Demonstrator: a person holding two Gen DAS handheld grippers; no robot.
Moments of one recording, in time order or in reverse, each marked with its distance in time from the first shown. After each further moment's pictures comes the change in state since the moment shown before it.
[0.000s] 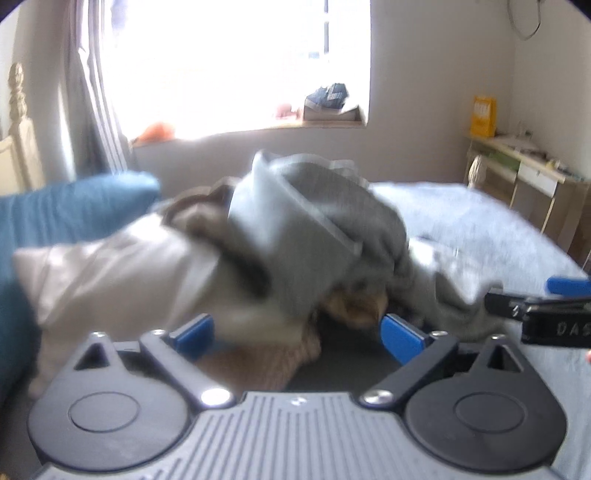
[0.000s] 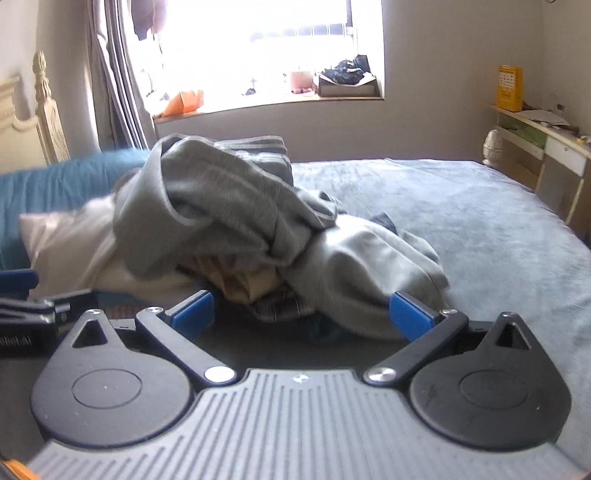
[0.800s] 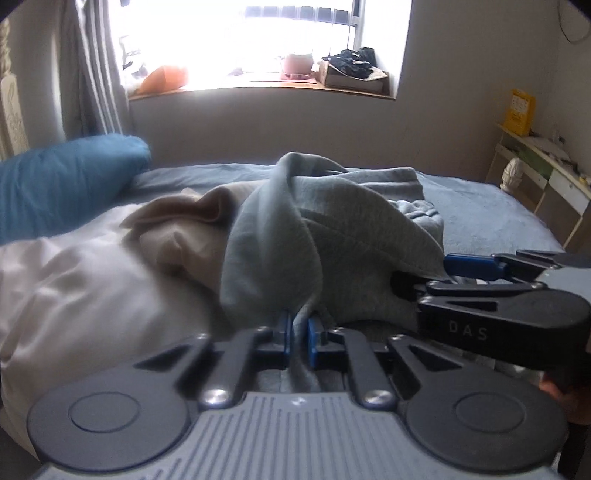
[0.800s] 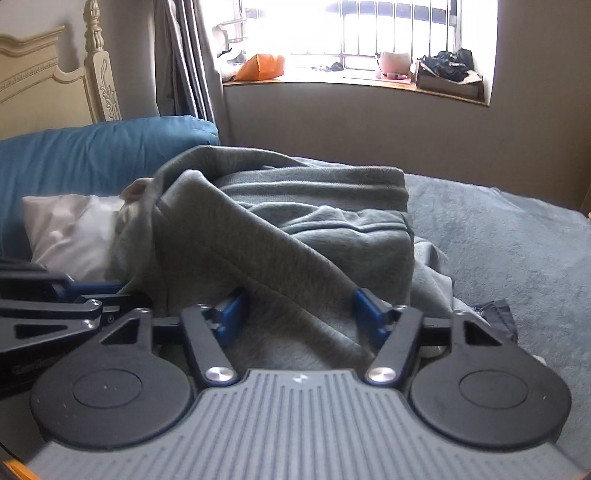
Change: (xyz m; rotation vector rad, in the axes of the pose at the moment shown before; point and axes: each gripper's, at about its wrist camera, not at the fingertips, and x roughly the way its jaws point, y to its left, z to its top) left arm 0.138 0.042 0.063 -0.097 0.168 0.008; right arm 0.182 0.070 0.102 -0.220 0.093 0.191
